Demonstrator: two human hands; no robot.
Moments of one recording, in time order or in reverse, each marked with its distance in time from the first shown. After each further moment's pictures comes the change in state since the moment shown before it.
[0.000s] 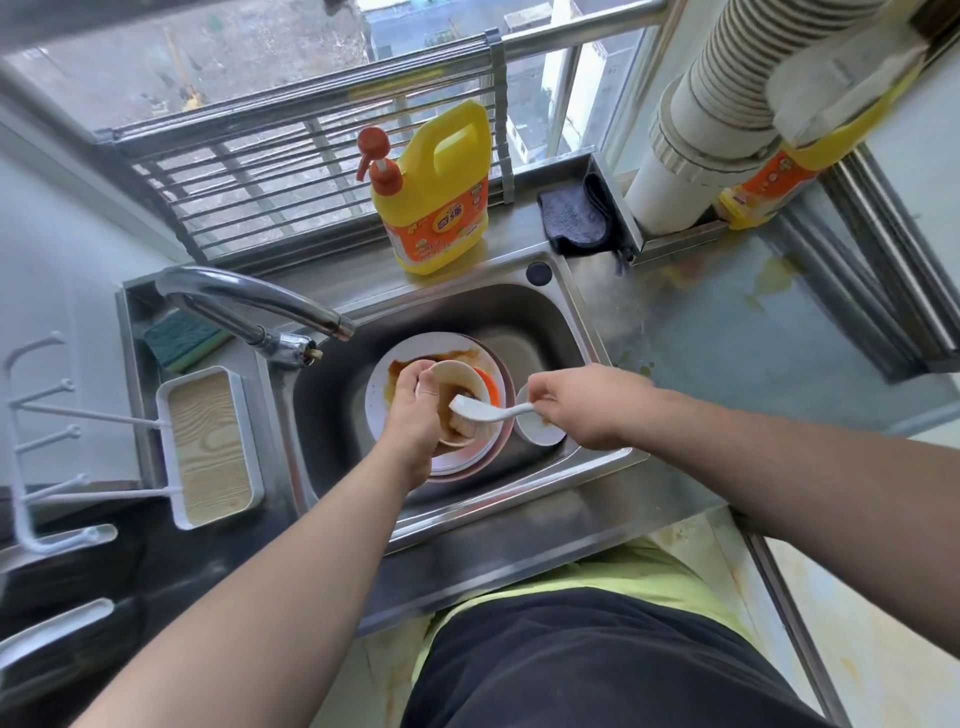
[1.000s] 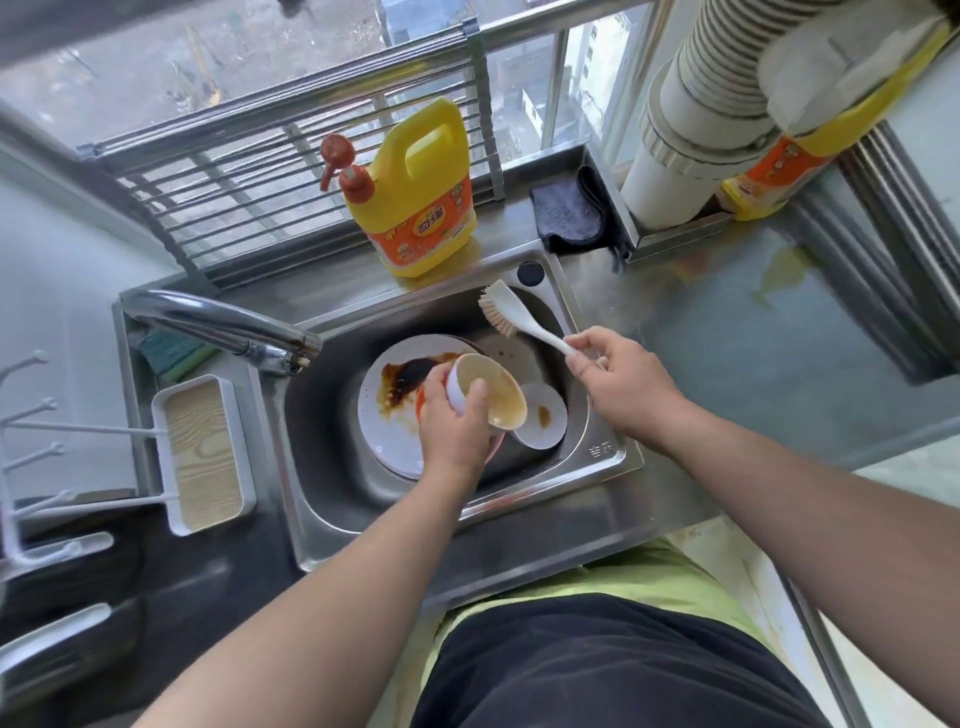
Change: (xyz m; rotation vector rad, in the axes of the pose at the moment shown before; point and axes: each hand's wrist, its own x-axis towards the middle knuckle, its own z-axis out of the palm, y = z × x) left_hand -0.020 -0.005 0.069 0.063 0.192 0.220; right_hand 0.032 0.076 0.026 0.762 0.427 0.048
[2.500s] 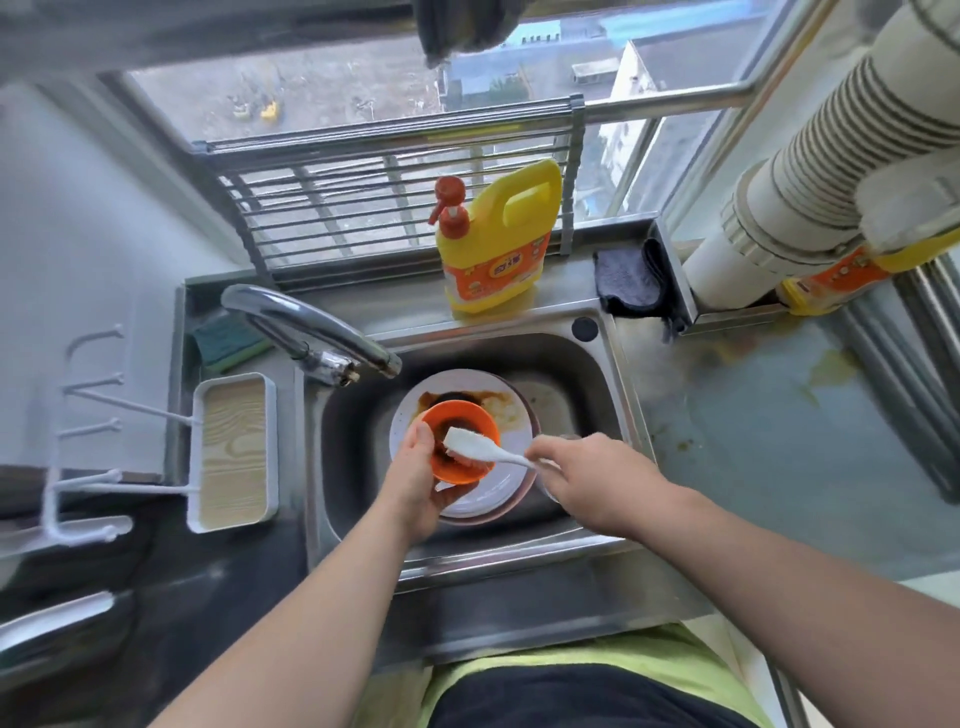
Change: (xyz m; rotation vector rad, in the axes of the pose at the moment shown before) left_hand 0.038 -0.035 -0.083 -0.526 -0.133 -0.482; right_hand -0.026 -0.071 0.046 -0.677 -0.427 -0.202
